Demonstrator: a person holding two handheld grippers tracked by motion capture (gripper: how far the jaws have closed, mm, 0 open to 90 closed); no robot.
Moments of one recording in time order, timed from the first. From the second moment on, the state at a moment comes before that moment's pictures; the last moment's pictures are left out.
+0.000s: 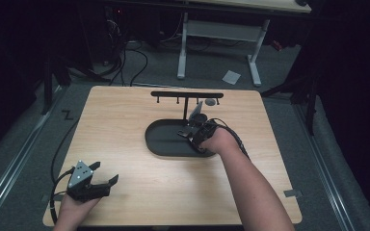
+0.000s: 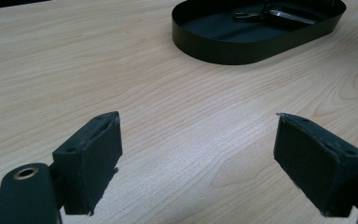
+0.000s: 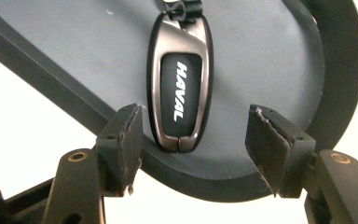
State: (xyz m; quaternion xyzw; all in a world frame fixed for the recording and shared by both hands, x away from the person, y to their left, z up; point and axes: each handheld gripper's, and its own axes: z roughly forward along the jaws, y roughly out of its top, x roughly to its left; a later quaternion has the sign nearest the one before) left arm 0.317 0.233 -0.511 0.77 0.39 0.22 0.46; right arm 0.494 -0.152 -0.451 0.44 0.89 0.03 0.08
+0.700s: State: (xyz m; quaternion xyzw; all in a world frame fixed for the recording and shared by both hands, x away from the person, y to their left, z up) left arm 0.317 0.229 -0.512 0.77 0.38 0.21 0.46; right arm 0.454 -0.194 -0.442 0.45 0.88 0.06 0.10
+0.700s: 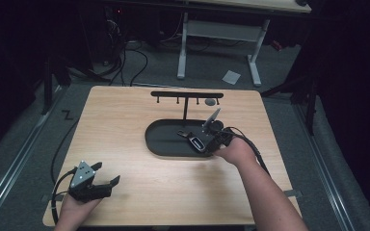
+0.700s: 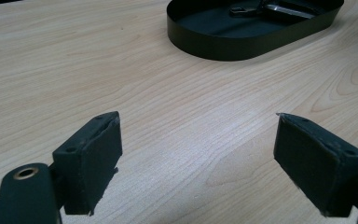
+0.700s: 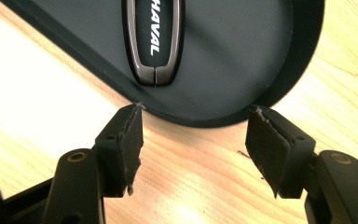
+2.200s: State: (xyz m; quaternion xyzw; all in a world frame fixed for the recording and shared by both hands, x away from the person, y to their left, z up) left arm 0.317 0.212 -0.523 0.79 0.37 0.22 0.44; right arm 0.287 -0.286 -0.514 0.51 0.70 0.40 0.32
